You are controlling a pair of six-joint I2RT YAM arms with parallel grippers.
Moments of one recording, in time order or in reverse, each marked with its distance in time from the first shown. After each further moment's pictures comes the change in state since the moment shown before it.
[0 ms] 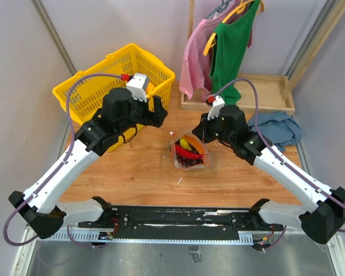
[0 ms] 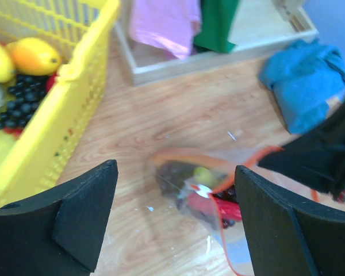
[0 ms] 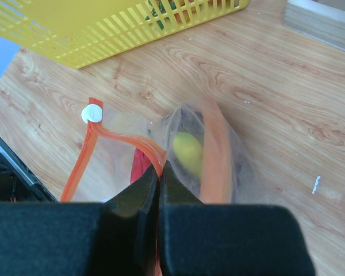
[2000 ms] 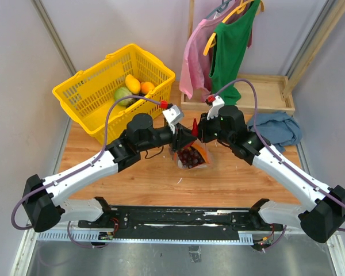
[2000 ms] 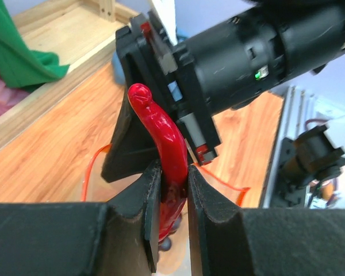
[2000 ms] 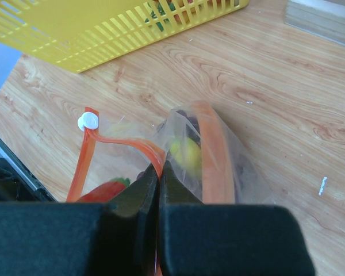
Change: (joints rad) left arm -0.154 0.032 -0.372 0.645 0.439 0.084; right arm 0.000 0.011 -0.012 0.024 0.012 0.028
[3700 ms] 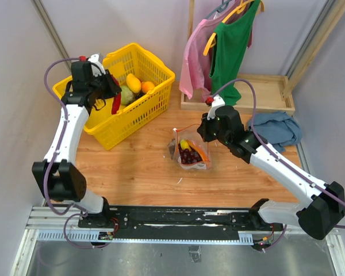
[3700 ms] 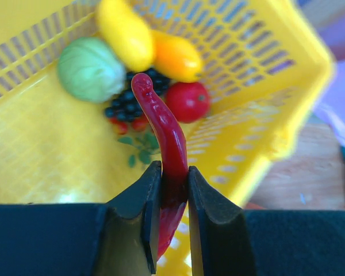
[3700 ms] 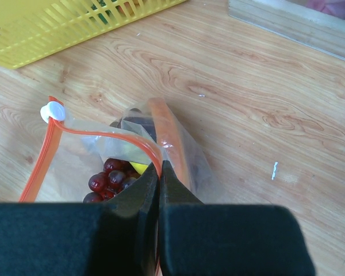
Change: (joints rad) left arm 0.890 0.363 0.549 -0.633 -0.051 -0.109; right arm 0.000 0.033 0.000 -0.034 0.164 -0.068
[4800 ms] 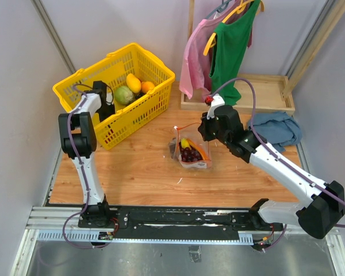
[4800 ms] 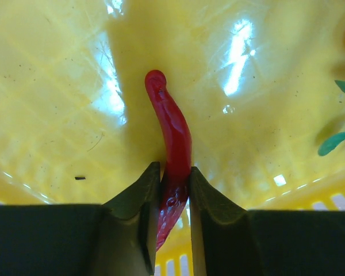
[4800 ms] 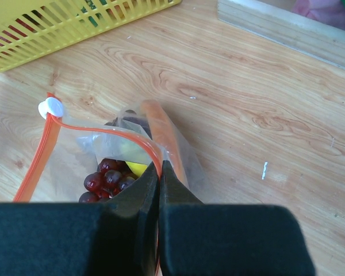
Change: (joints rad) left arm 0.058 0.592 0.152 -0.336 -0.190 0.140; right arm 0.011 0.008 0.020 -0.018 0.045 -0.018
